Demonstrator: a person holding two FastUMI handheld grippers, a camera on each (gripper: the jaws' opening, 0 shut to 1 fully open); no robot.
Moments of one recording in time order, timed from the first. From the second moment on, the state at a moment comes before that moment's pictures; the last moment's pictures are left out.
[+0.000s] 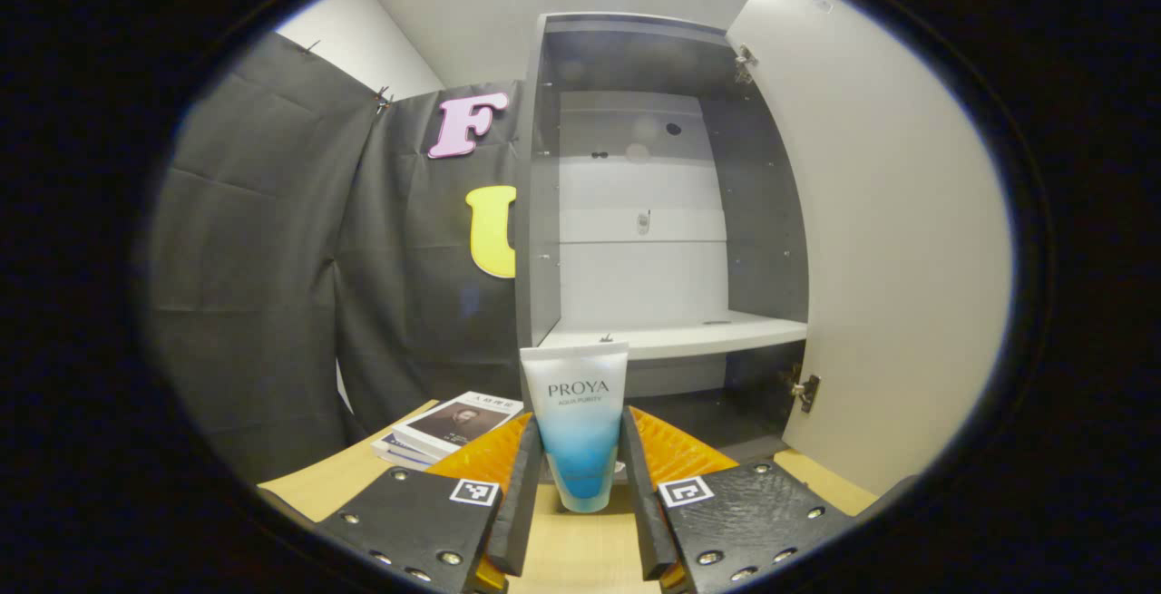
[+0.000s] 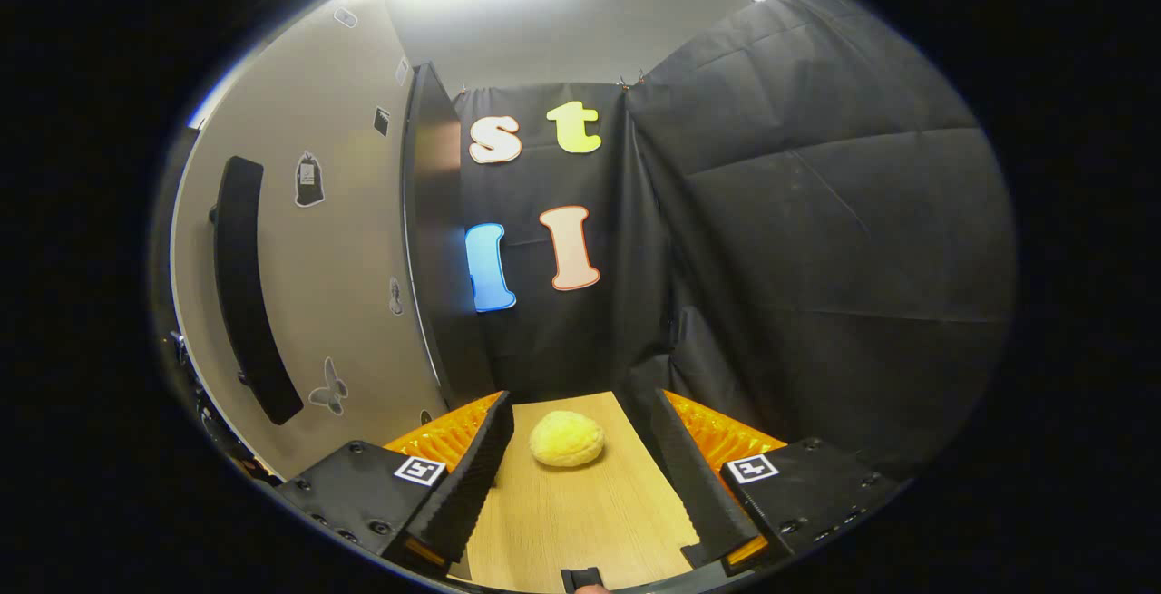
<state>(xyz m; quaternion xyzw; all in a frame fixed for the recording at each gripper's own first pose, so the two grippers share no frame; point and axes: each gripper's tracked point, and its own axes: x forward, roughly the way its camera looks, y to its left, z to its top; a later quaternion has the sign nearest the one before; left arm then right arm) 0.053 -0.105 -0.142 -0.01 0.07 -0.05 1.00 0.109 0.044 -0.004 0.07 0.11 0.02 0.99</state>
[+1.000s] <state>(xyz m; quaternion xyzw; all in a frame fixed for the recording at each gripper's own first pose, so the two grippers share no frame) -0.023 -0.123 -0.304 0.00 0.16 -0.06 0.99 0.115 0.064 -0.023 0.04 0.12 0.04 0.99</state>
